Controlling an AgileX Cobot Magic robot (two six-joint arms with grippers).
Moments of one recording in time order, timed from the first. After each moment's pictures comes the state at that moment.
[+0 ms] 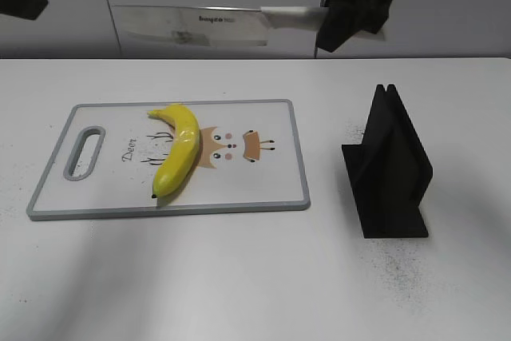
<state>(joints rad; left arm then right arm) -0.12 1.34 -1.30 -0.62 1.02 1.23 0.41 1.95 -1.87 0.26 1.23 -1.09</state>
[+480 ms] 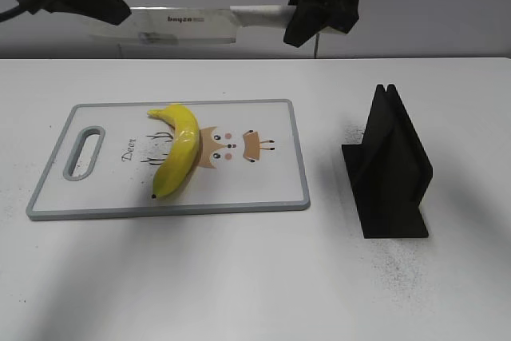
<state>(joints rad) -0.22 1.62 -1.48 -0.61 0.98 1.36 0.41 2.08 -2.01 0.35 1.22 -1.27</state>
